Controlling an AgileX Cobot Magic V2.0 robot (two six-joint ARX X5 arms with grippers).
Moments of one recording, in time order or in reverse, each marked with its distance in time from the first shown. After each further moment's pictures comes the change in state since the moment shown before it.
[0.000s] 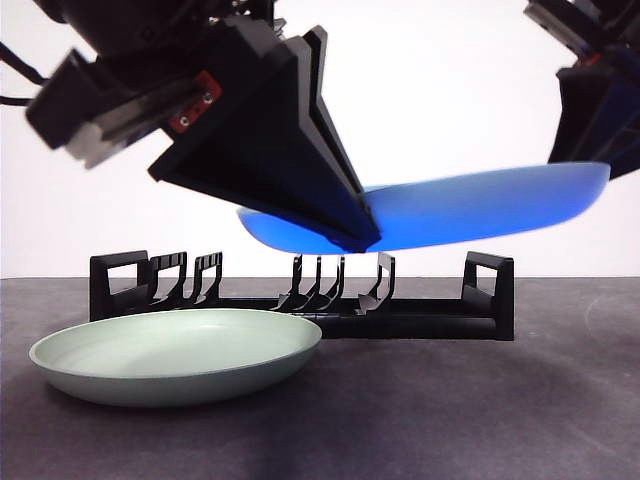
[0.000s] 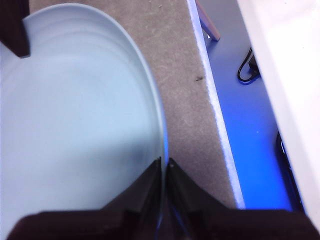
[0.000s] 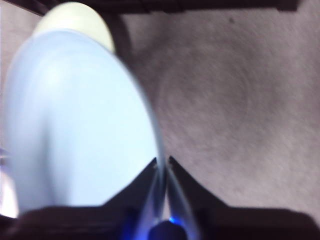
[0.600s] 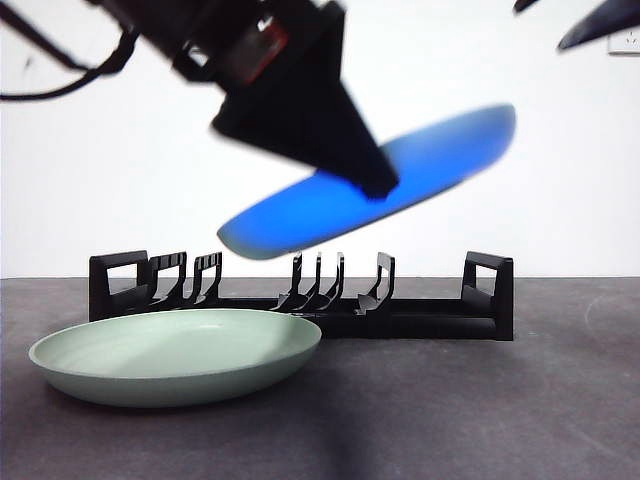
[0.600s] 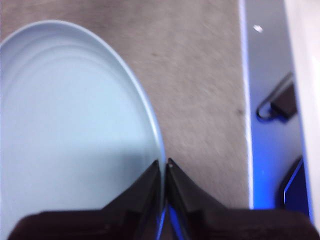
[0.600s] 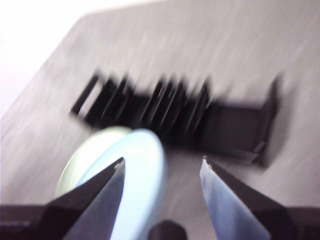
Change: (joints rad) left arm 0.012 0.000 0.042 0.087 -0.064 -0.270; right arm -0.006 -0.276 0.065 0.211 0.127 -0.007
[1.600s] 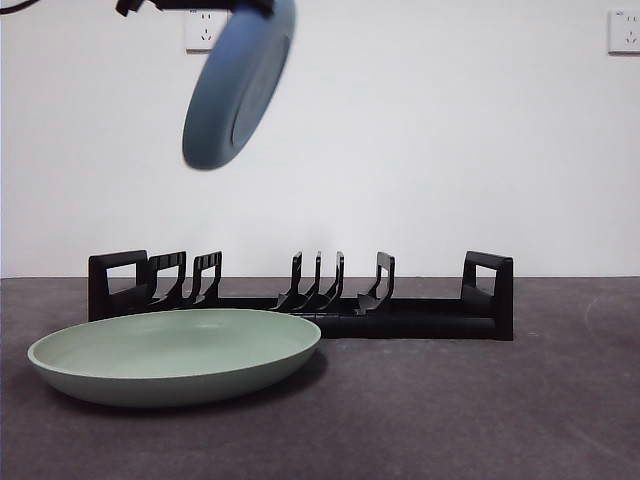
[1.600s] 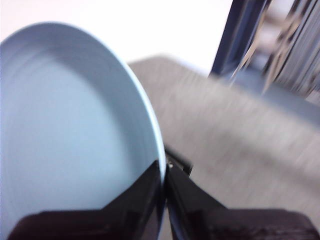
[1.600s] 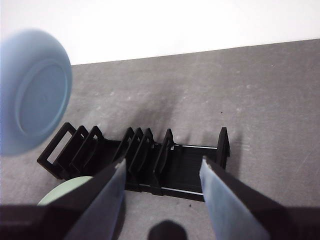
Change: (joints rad) left arm 0.674 -0.010 0.257 0.145 0.557 -0.549; right arm 0.000 -0.112 0.000 0.031 0.156 -0.004
